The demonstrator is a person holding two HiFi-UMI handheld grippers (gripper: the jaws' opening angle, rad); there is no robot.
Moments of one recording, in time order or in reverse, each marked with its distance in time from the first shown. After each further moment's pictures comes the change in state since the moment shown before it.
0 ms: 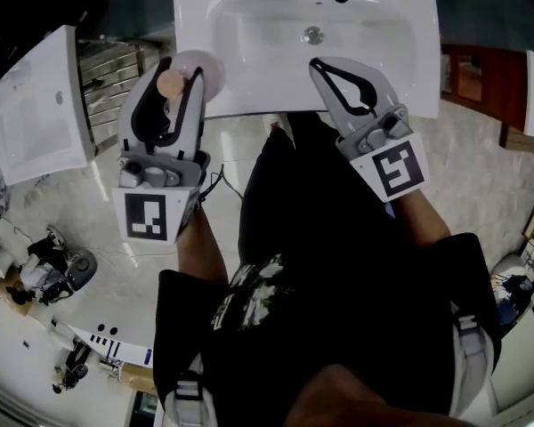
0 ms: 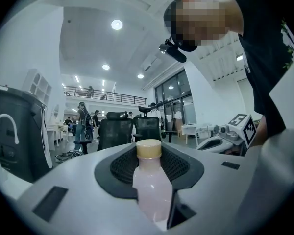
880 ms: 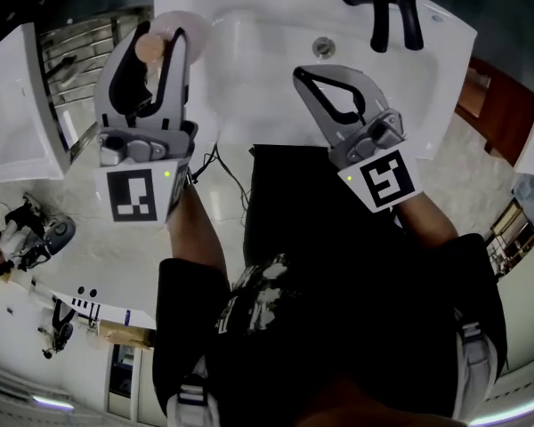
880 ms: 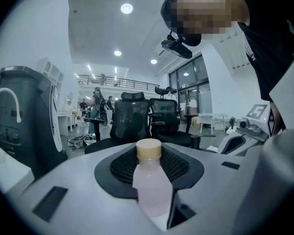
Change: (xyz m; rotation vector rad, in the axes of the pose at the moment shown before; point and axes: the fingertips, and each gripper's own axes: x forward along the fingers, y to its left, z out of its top) left arm 0.139 0.103 -0.114 -0.075 0.144 0.146; right arm 0.114 -0.061 -0.101 0.051 0.150 0.230
